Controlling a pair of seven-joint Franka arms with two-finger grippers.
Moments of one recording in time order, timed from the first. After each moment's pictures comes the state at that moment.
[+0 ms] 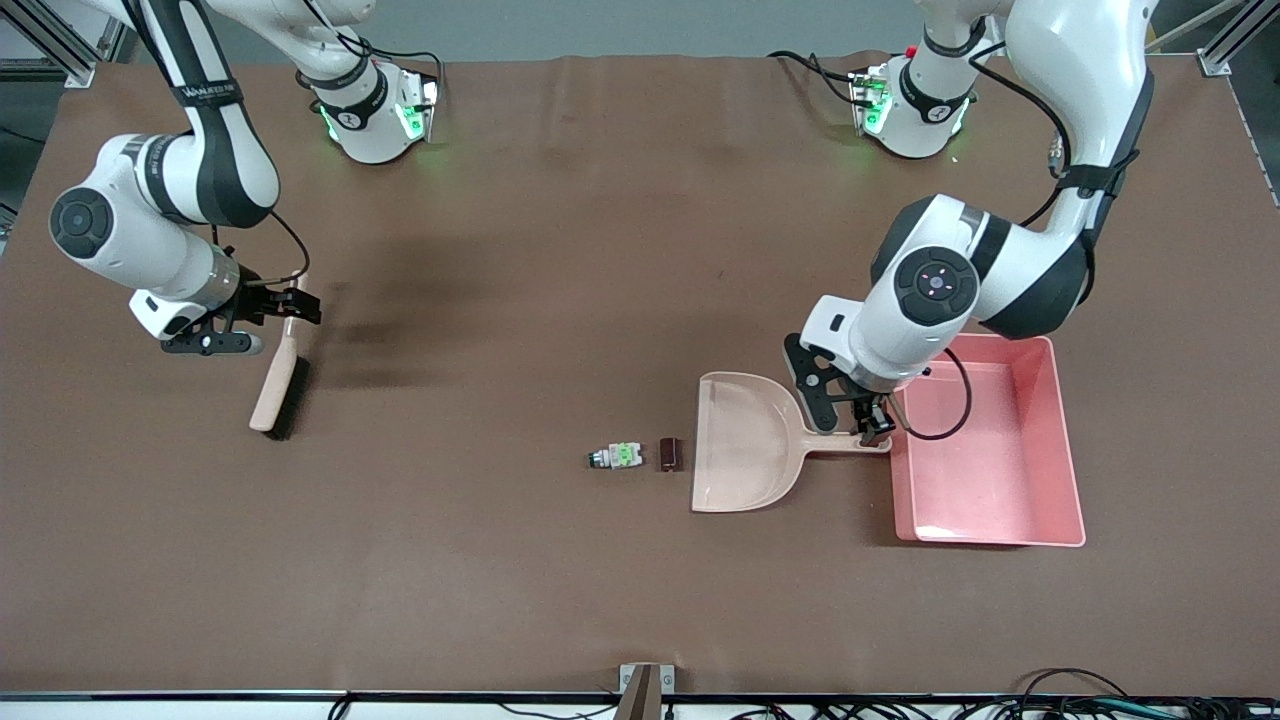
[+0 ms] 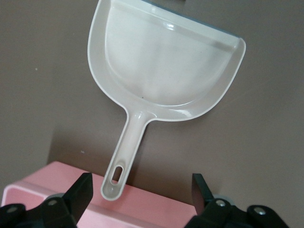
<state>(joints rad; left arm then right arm) -0.09 0.44 -0.38 -1.71 0.25 2.13 0.77 -0.09 0.01 0.02 -2.39 0.05 2.27 -0.09</state>
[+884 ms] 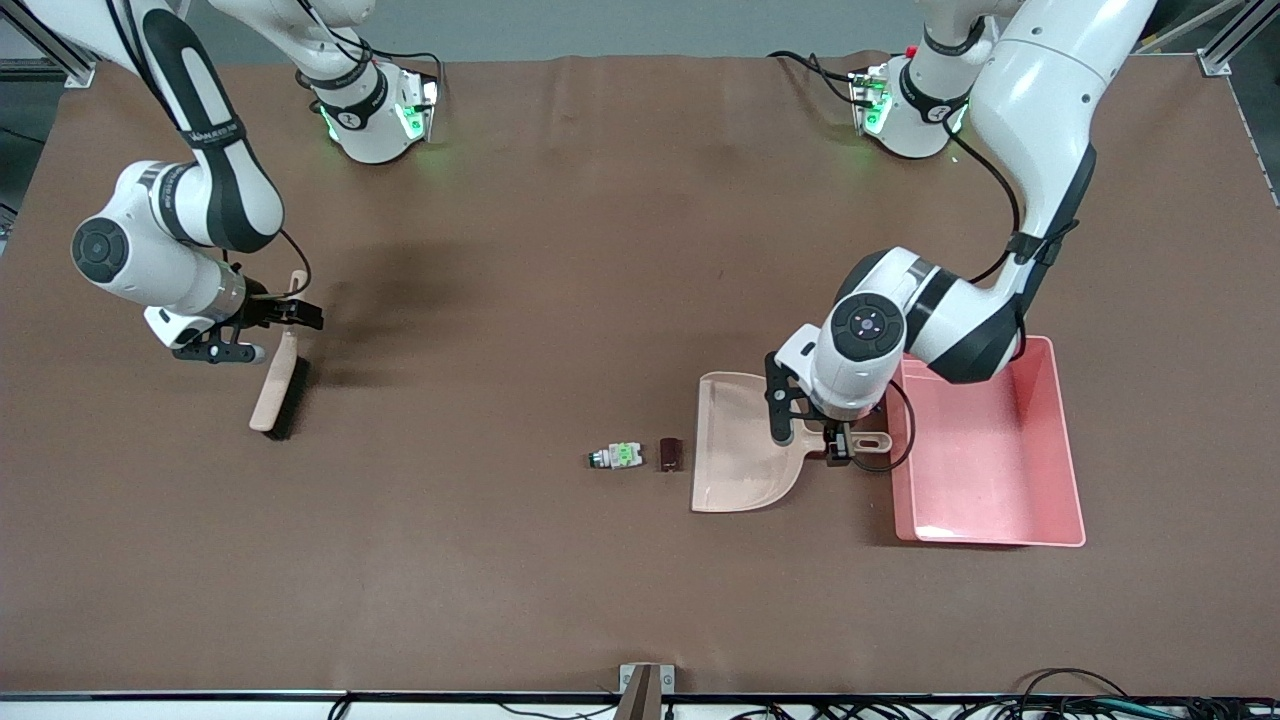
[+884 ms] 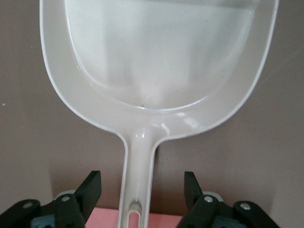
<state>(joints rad) -0.12 0.62 -0.39 -1.64 0.45 2.19 0.86 -0.15 0.13 0.01 -2.40 0.05 2.36 -0.12</state>
